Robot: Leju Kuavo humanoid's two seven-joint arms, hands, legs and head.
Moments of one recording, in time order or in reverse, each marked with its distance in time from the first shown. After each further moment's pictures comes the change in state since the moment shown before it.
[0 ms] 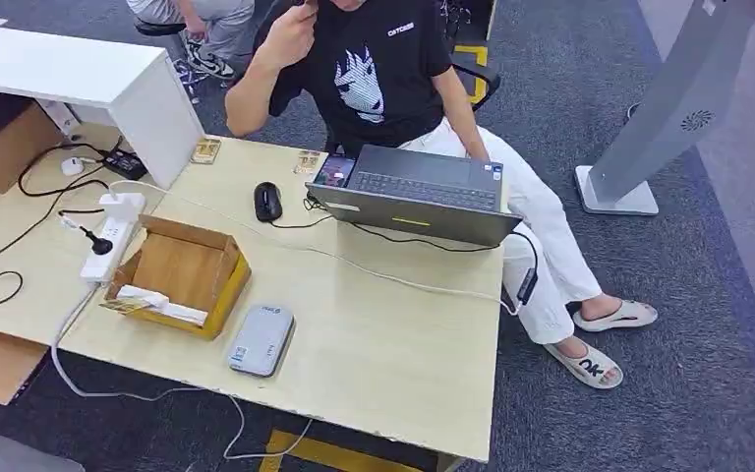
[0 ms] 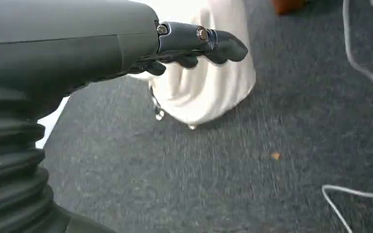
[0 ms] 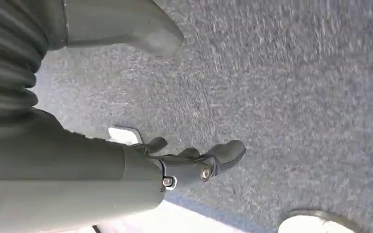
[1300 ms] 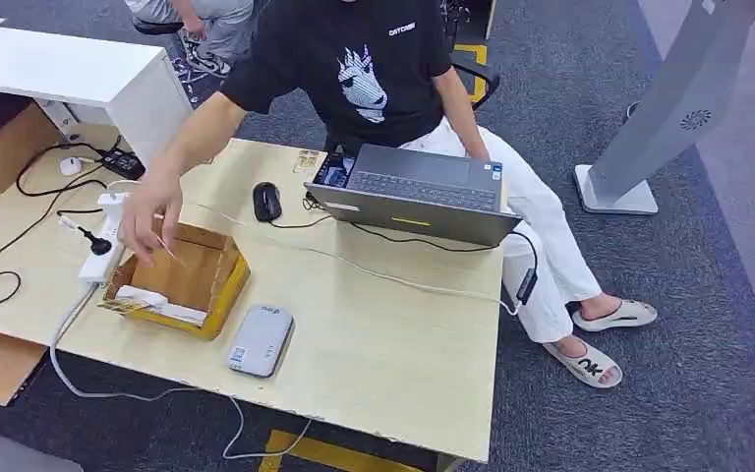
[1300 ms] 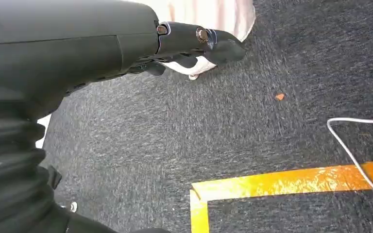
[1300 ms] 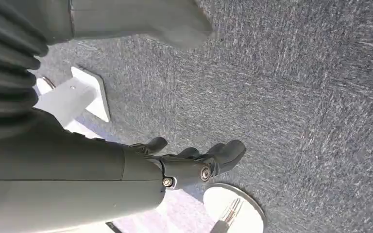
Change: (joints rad) left arm -0.086 -0.010 0.166 0.132 -0.079 -0.145 -0.055; right arm -0.056 -0.042 0.250 0.266 0.171 -0.215 0.061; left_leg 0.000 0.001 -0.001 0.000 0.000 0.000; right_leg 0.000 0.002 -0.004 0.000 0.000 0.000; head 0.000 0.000
